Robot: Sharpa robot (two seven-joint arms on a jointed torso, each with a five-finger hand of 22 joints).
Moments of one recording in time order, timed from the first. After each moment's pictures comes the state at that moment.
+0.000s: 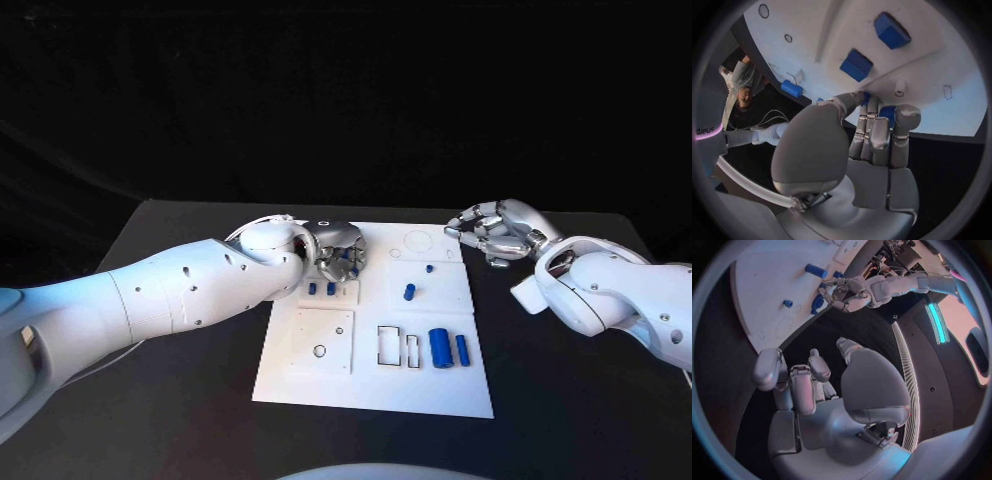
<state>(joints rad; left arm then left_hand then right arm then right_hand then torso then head) 1.15 -0.61 0.01 1.26 -1.60 -0.08 -0.01 1.43 -0.22 0.62 0.07 0.19 0.93 0.13 0.48 0.22 1.04 0.06 0.53 0.12 1.36 -0.01 1.42 0.95 0.14 1.26 0.10 1.20 0.91 1.24 -0.88 -0.11 1.49 -0.74 -0.40 0.14 1.16 -0.12 0.27 0.25 0.26 0.69 0.18 0.44 0.34 1.19 0.10 1.32 1.12 1.47 0.02 1.46 1.31 0.09 1.34 0.12 1.15 1.24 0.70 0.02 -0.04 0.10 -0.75</state>
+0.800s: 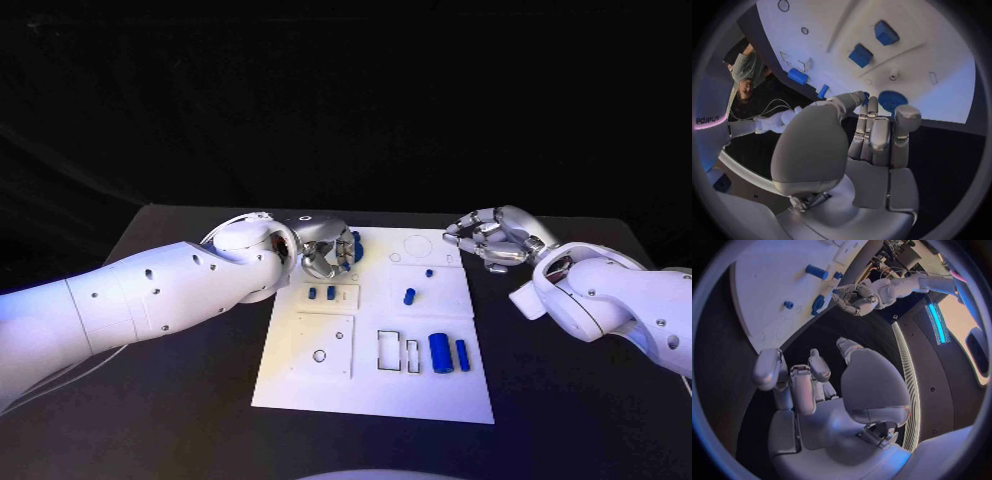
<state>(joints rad) 1.15 -0.72 0.06 1.39 -1.55 -0.12 -0.01 1.42 -0.23 0.63 0.07 0.19 0.94 0.13 0.46 0.22 1.06 0.07 0.49 0.11 1.37 -0.01 1.42 0.95 0.14 1.26 0.10 1.21 0.93 1.23 -0.88 -0.11 1.48 -0.74 -0.40 0.14 1.17 -0.11 0.27 0.26 0.26 0.69 0.18 0.44 0.34 1.19 0.10 1.32 1.12 1.47 0.02 1.46 1.31 0.09 1.34 0.12 1.15 1.24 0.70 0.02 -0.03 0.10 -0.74</state>
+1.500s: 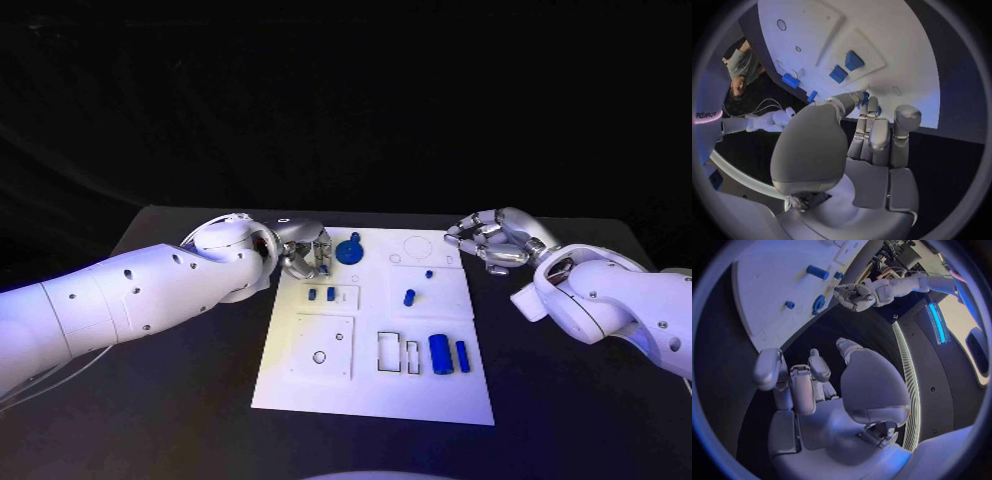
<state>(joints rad) 1.14 -0.77 0.06 1.37 -1.52 -0.08 -0.06 1.40 -0.23 0.63 0.07 0.19 0.94 0.13 0.46 0.22 1.07 0.06 0.48 0.11 1.37 0.00 1.42 0.94 0.14 1.26 0.10 1.21 0.92 1.23 -0.88 -0.11 1.48 -0.74 -0.40 0.14 1.17 -0.11 0.27 0.26 0.27 0.69 0.18 0.44 0.34 1.19 0.10 1.32 1.12 1.47 0.02 1.46 1.31 0.09 1.34 0.12 1.15 1.24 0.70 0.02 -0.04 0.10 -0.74</state>
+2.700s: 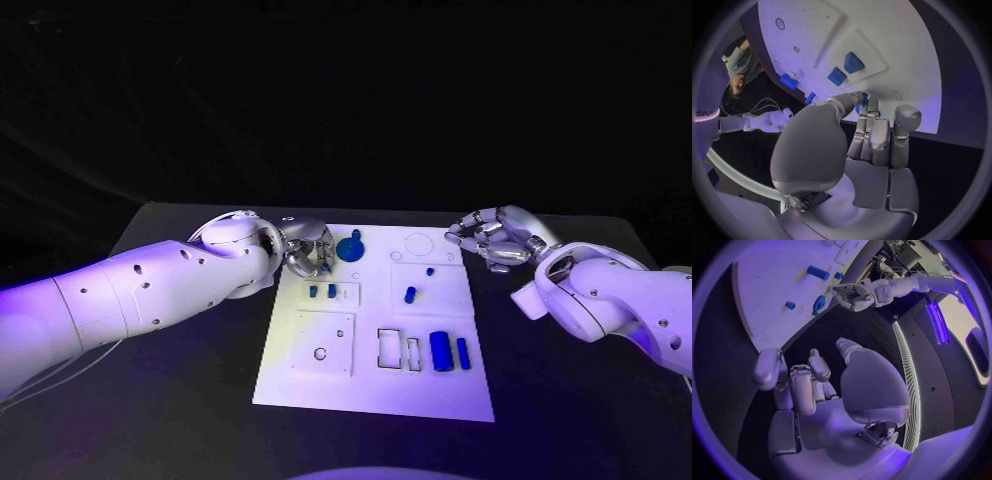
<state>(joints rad) 1.14 -0.75 0.06 1.34 -1.51 -0.05 -0.08 1.40 -0.23 0.63 0.07 0.19 0.95 0.13 0.45 0.23 1.07 0.06 0.47 0.11 1.37 0.00 1.42 0.94 0.14 1.26 0.10 1.21 0.92 1.23 -0.88 -0.11 1.48 -0.73 -0.40 0.14 1.17 -0.11 0.27 0.26 0.27 0.69 0.18 0.44 0.34 1.19 0.10 1.32 1.12 1.47 0.02 1.46 1.31 0.09 1.34 0.12 1.15 1.24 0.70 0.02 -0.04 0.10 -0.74</state>
